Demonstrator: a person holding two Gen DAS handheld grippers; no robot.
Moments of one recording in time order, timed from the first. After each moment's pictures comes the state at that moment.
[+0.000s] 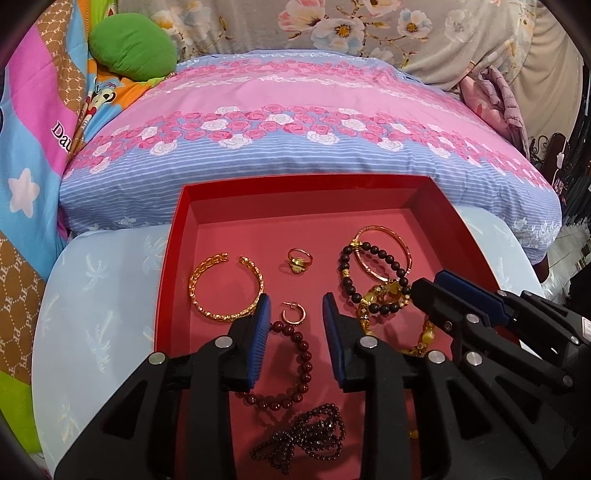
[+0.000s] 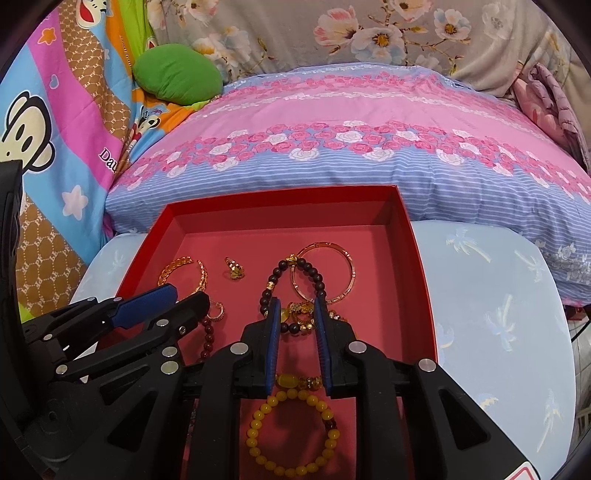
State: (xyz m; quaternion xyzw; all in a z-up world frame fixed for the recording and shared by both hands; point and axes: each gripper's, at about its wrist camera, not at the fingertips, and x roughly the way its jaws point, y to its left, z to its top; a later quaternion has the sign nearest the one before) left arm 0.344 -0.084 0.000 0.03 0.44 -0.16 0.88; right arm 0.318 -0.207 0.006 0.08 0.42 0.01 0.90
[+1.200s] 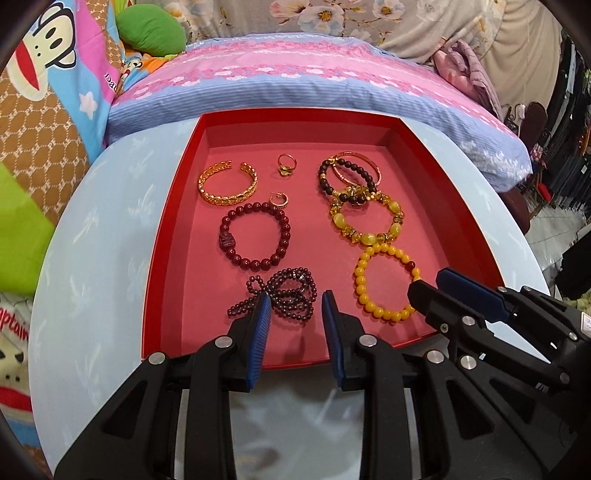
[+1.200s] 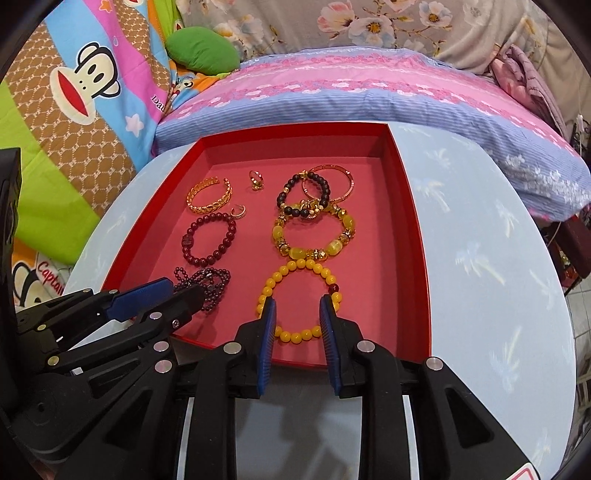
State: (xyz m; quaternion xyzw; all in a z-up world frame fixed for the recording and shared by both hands) left arm 0.131 -0.058 -0.008 0.04 0.47 -0.16 0.87; right arm 0.099 -0.182 -0.004 0.07 0.45 0.02 0.89
